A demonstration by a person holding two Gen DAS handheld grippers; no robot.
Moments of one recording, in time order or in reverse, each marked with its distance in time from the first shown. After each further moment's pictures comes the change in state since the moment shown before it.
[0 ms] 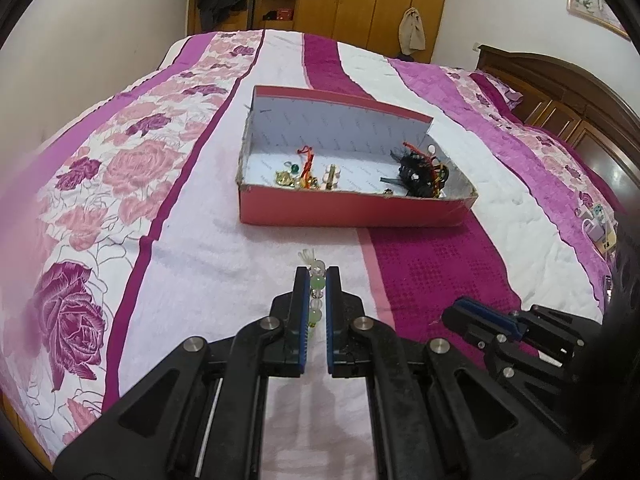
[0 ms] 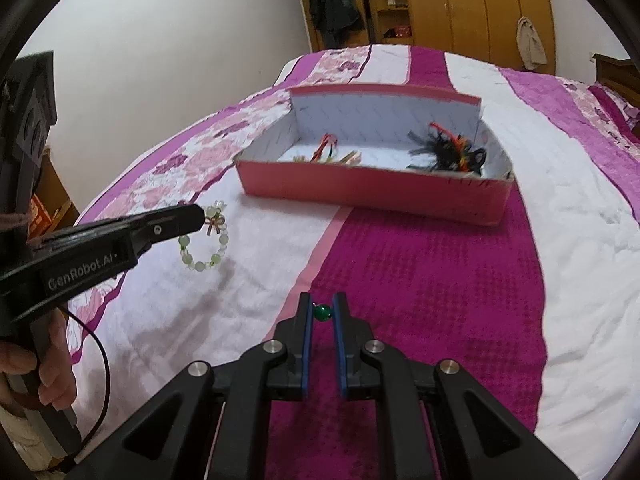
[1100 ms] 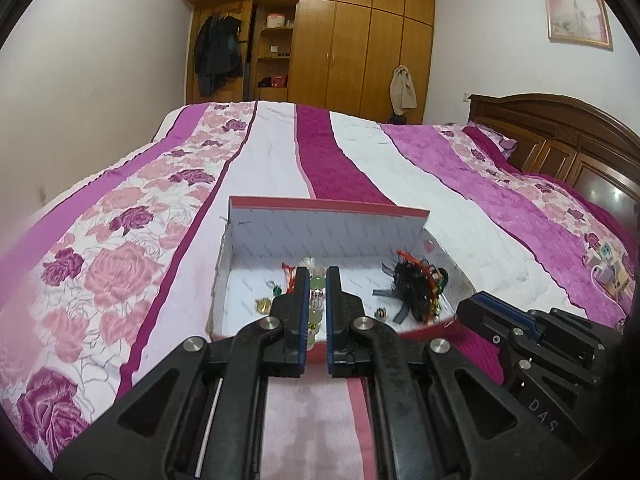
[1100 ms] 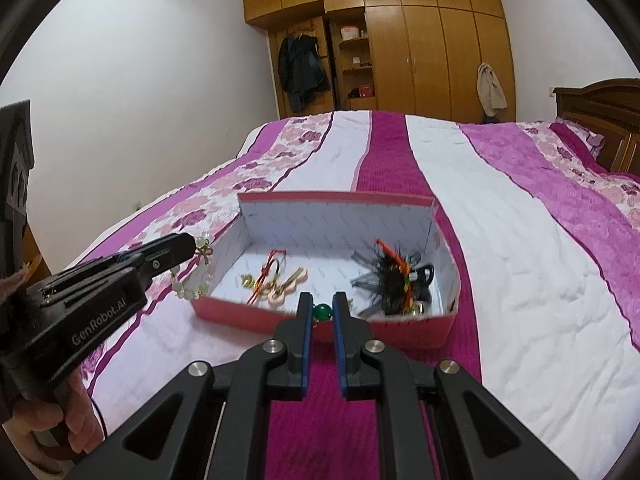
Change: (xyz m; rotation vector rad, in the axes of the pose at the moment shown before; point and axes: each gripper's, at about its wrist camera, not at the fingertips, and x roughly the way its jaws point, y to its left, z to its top) left arm 0.019 -0.021 0.065 0.042 -0.264 0.015; right arm -0.007 -0.027 0.077 0.032 -0.238 -0.125
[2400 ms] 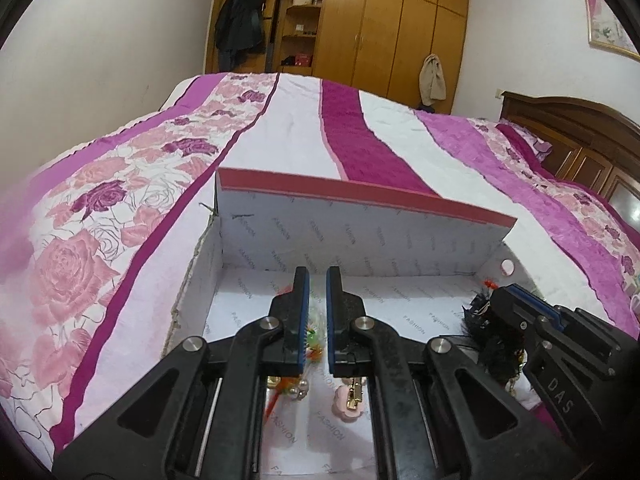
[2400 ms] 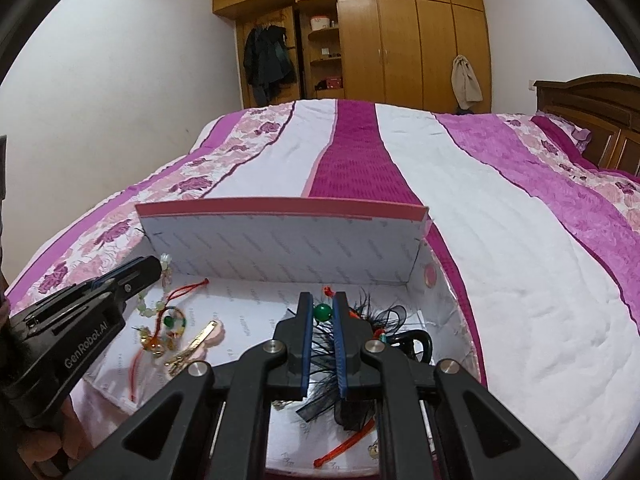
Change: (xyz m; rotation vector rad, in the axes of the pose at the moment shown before) left arm 0.116 0.025 0.001 -0.081 0.071 0.055; right arm 0.120 -0.040 0.029 0.024 0.032 -0.127
